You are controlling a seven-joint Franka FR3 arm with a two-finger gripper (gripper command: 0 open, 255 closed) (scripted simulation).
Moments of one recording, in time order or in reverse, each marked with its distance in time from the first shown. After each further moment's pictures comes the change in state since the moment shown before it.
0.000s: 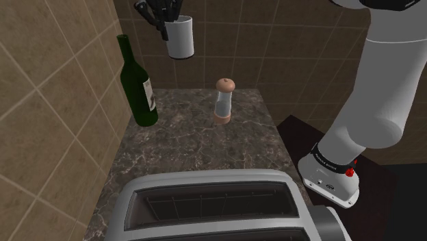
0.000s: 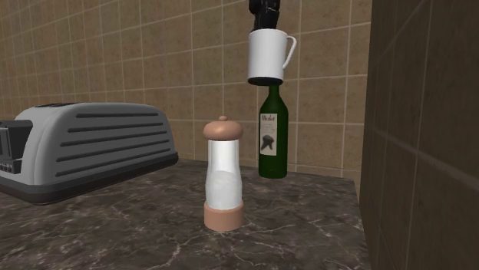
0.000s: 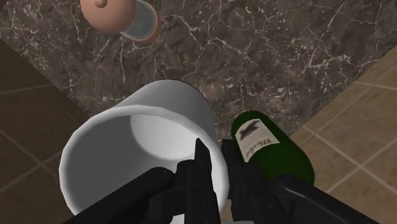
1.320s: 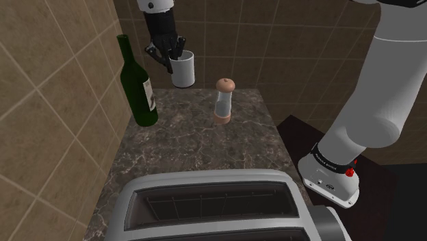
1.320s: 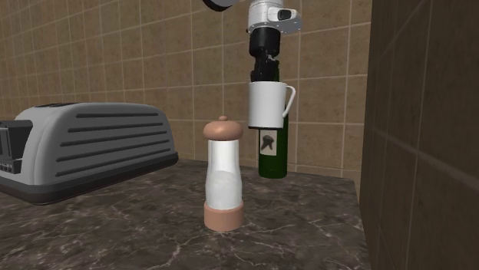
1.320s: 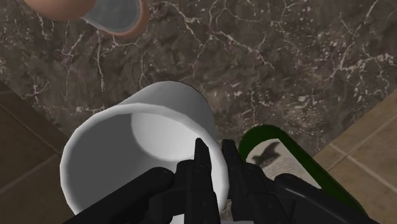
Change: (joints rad) arm -0.044 -0.066 -0.008 -0.362 0.027 0.300 -0.005
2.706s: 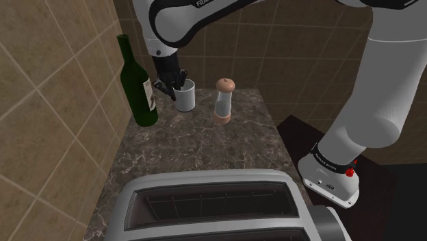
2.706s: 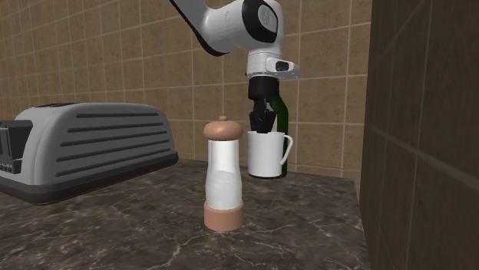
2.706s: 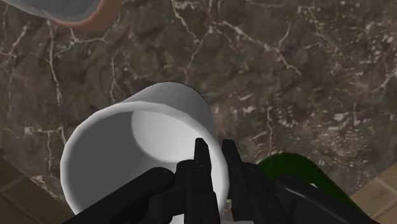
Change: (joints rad) arm 0.000 0.050 -0.010 -0.219 -0.028 0.262 0.029
